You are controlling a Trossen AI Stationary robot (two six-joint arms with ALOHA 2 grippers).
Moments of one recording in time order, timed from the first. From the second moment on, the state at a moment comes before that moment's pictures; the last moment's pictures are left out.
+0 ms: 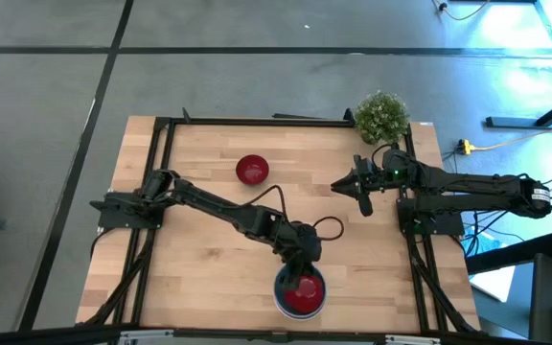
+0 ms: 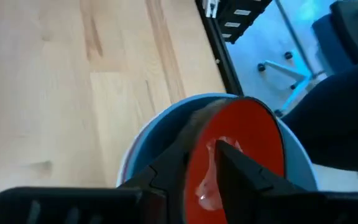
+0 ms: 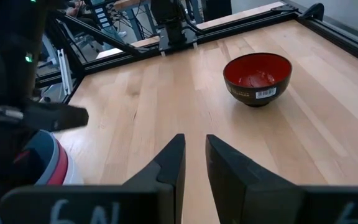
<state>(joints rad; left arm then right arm) -0.26 2.09 1.75 -0.42 0.26 -0.25 -0.26 0.78 0.39 0.09 -0.31 0.18</state>
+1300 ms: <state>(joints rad) 0.01 1.72 1.71 -1.03 -0.17 -0.13 -0.28 0.78 0.39 0.02 -0.30 0.09</state>
